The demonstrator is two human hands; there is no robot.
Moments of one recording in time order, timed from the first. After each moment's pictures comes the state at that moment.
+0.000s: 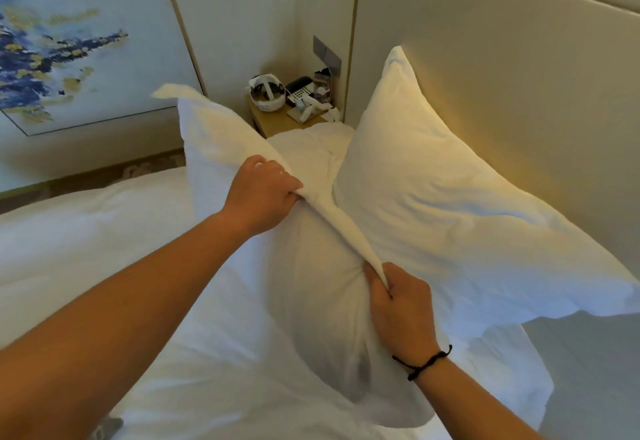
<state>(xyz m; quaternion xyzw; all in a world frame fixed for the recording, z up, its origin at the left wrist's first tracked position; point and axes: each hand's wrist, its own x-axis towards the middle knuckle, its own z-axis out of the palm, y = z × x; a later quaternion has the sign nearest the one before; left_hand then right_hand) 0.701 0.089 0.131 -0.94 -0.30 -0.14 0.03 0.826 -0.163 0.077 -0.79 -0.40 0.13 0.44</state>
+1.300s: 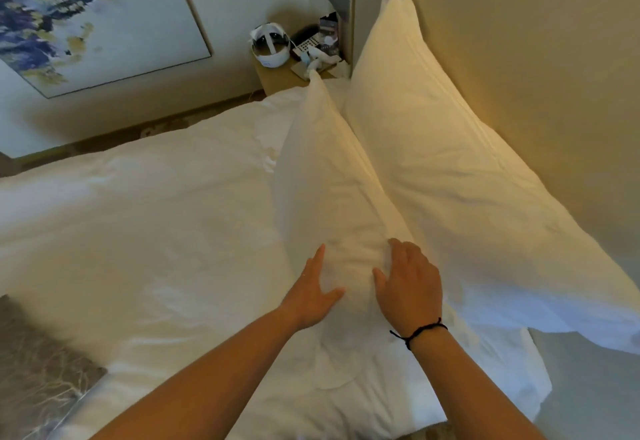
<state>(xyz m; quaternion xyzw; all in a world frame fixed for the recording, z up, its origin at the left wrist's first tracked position) 0.802 -0.080 -0.076 -0.73 -0.48 0.00 -0.48 0.973 -0.173 -0.035 -0.86 -0.49 0.07 0.14</state>
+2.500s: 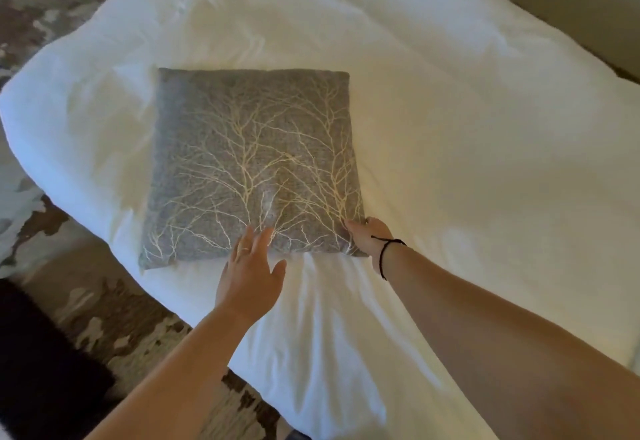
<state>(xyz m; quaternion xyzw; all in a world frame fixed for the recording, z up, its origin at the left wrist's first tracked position) 0.170 -0.159 -0.187 -0.33 -0.88 -0.11 -0.31 0.296 0.040 -0.234 -0.64 -0.50 0.57 -0.10</state>
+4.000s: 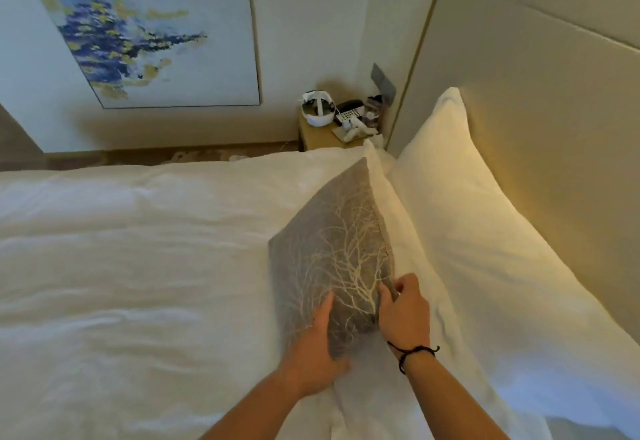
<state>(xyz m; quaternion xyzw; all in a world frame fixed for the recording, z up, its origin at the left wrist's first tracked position) 0.706 -0.090 -0.022 -0.70 -0.46 -0.12 -0.53 0.875 -0.104 0.030 -0.83 -0.37 0.20 0.38</state>
